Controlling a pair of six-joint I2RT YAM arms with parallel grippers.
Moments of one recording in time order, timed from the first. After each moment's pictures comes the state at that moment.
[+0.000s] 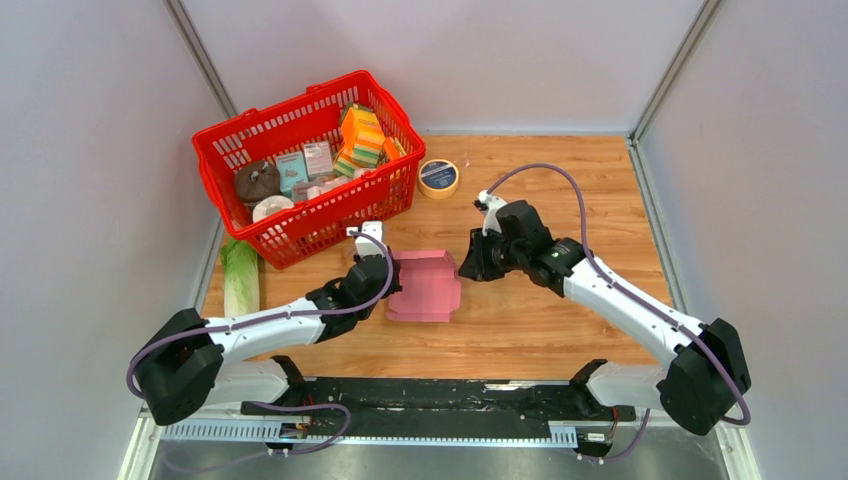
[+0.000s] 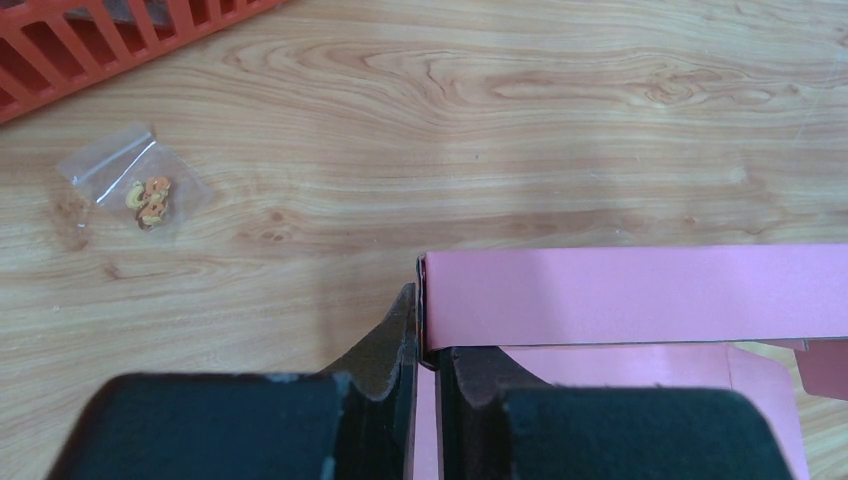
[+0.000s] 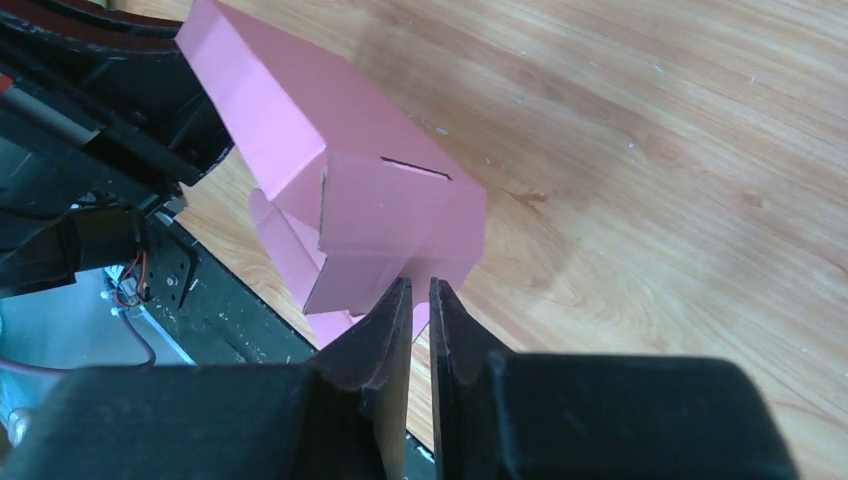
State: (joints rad) left arm -0.89 1.19 0.50 0.20 -0.53 -0.60; right arm 0.65 1.25 0.93 -0.42 -0.25 0.43
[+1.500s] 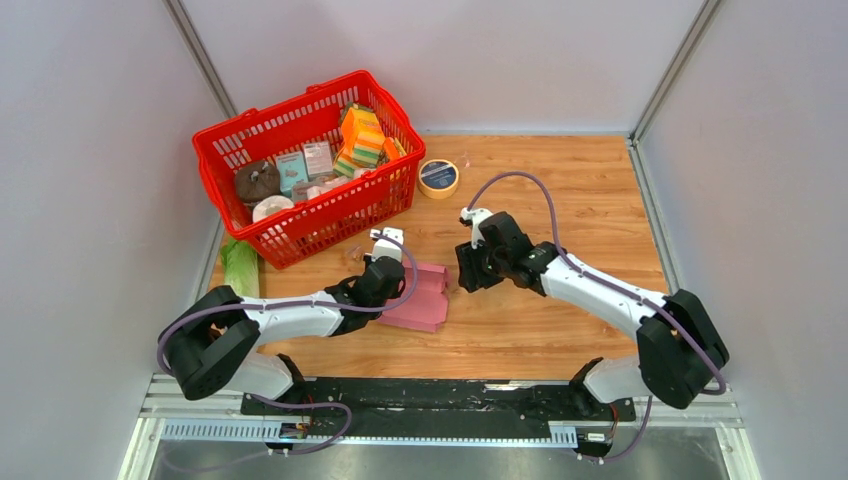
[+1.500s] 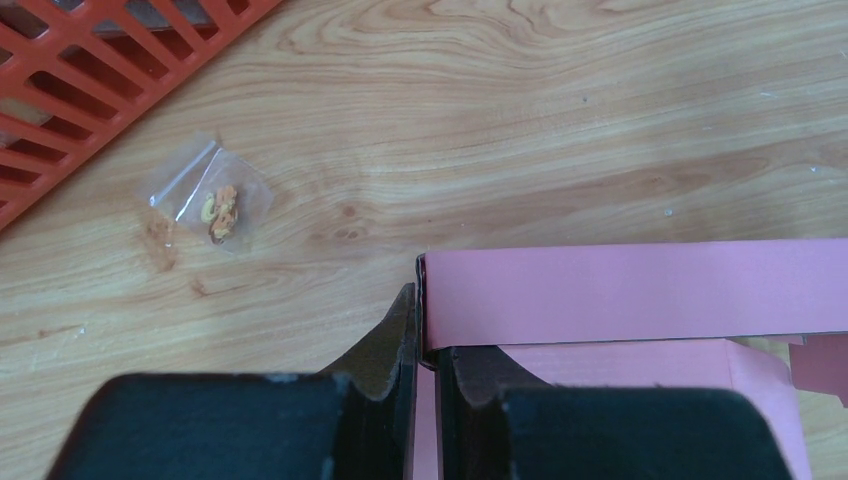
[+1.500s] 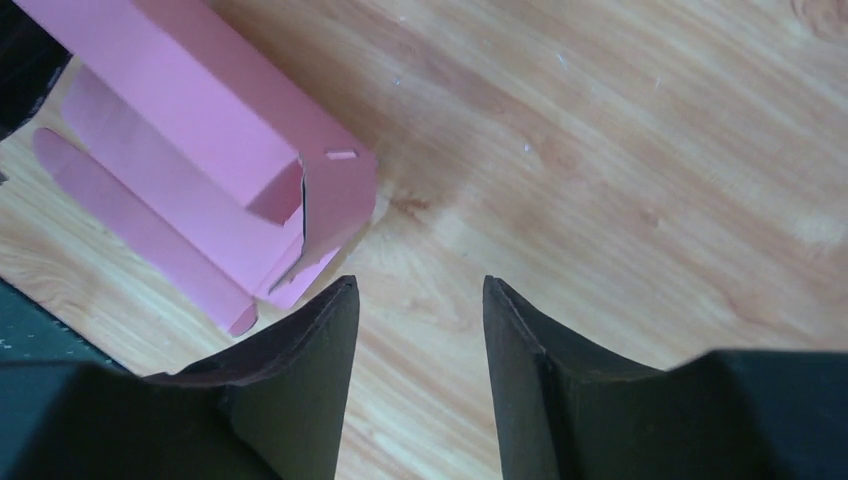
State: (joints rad) left arm -0.89 1.37 0.52 0.22 -0.60 -0.36; right arm 0.69 1.36 0.85 -0.35 -0.10 0.26
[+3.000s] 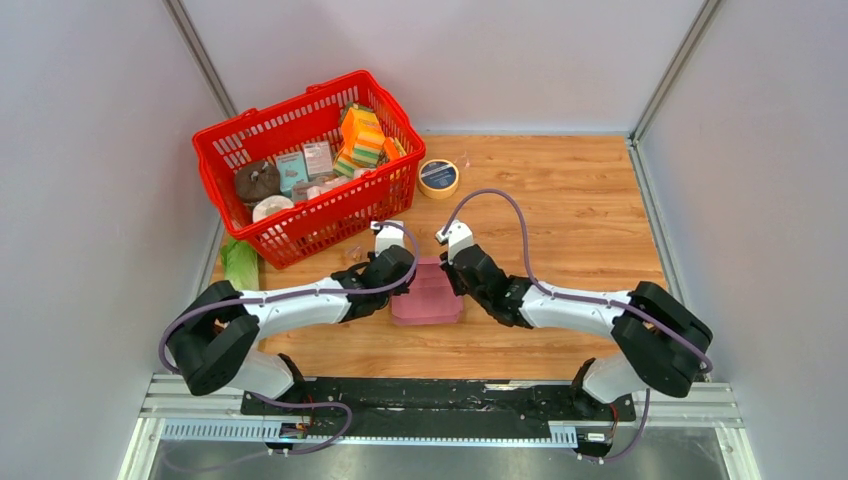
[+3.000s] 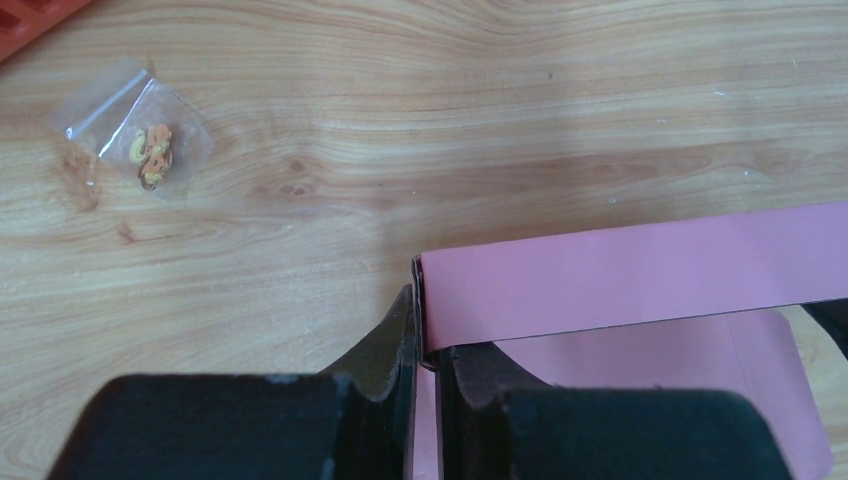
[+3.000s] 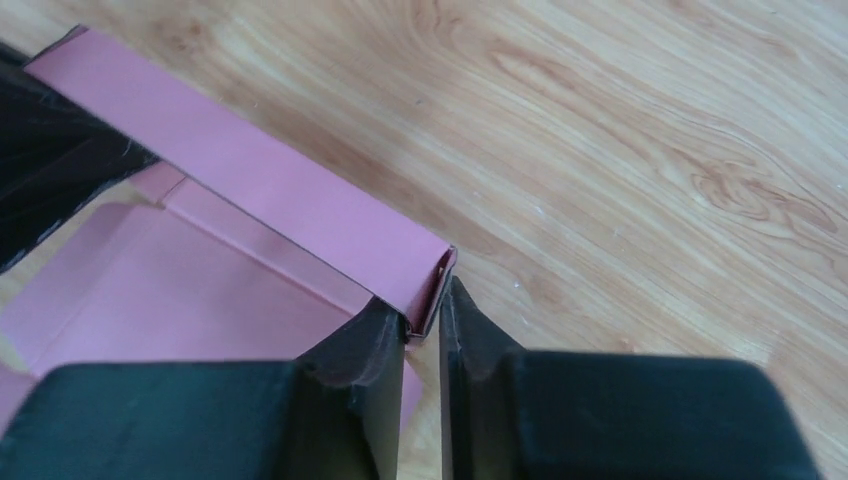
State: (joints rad) left arm -0.89 1.41 0.67 -0.04 -0.51 -0.57; right arm 0.92 1.44 0.68 0.18 0.30 0.15
